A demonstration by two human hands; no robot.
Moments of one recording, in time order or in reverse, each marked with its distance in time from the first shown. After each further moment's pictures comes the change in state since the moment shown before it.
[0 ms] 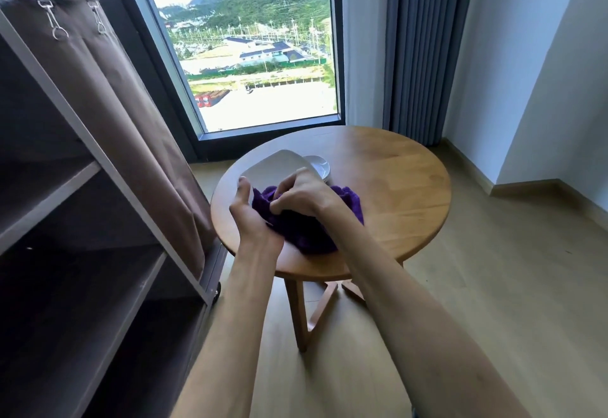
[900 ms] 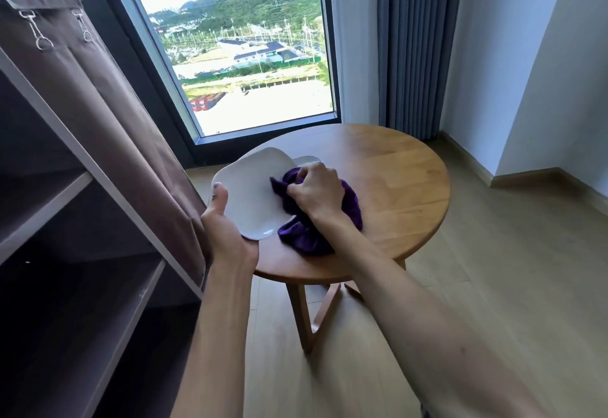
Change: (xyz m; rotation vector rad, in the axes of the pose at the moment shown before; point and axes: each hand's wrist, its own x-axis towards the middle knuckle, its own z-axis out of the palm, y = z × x) left_hand -0.010 0.022 -0.011 0.089 0.010 0.129; right_hand 0.024 0.030 0.008 -0.107 0.484 0.030
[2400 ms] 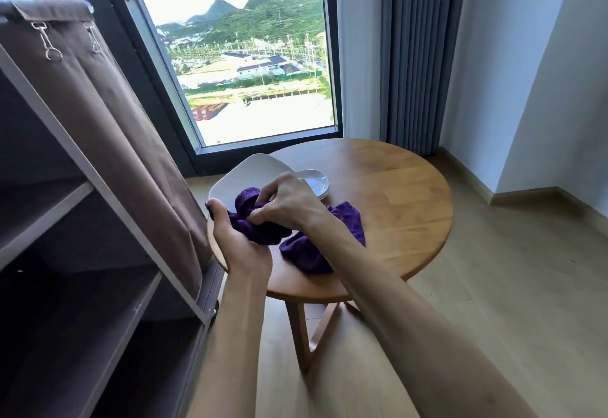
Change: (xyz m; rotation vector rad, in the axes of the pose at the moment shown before) left_hand 0.012 -0.017 0.010 -0.168 0.046 0.145; right_hand -0.018 -0.052 -0.020 0.069 -0.425 -0.182
